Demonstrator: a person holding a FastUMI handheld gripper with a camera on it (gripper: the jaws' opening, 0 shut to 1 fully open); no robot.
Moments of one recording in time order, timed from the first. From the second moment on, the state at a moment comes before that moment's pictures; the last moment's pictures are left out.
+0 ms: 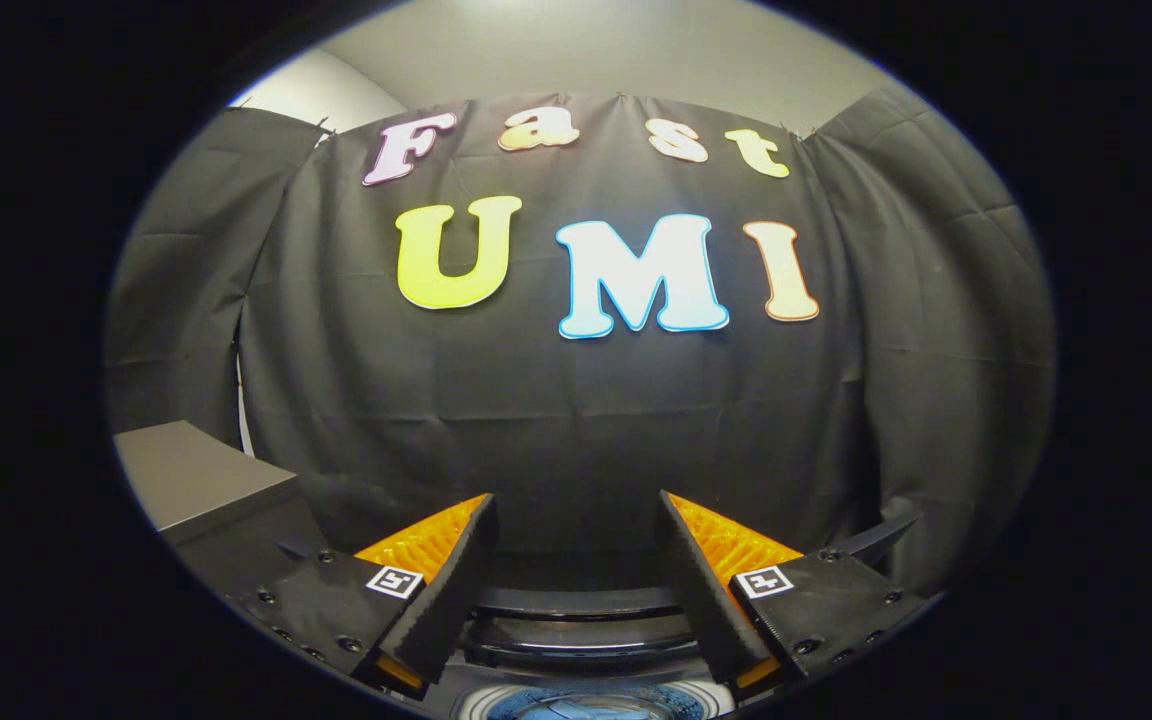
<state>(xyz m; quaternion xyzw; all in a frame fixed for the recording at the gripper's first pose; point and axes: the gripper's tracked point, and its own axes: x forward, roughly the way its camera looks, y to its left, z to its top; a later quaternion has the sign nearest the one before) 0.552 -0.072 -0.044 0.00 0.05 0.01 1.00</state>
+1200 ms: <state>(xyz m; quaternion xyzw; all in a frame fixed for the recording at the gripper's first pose) 0.452 -0.065 -0.098 -0.01 0.10 0.02 0.99</state>
